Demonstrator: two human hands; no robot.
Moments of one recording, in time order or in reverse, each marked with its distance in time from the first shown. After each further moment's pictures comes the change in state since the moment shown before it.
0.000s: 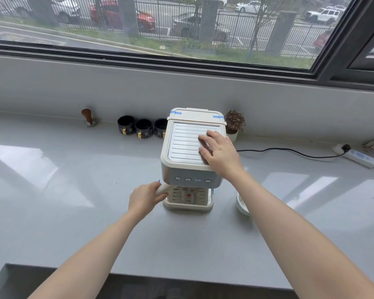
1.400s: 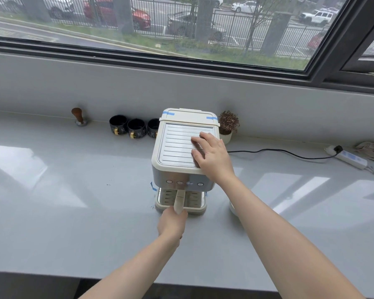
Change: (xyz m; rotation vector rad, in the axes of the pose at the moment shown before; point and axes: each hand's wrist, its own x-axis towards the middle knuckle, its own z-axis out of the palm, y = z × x) left_hand -0.051 0.098 0.056 -0.632 -0.161 -0.571; right_hand 0.001 0.003 0.010 0.070 0.059 0.046
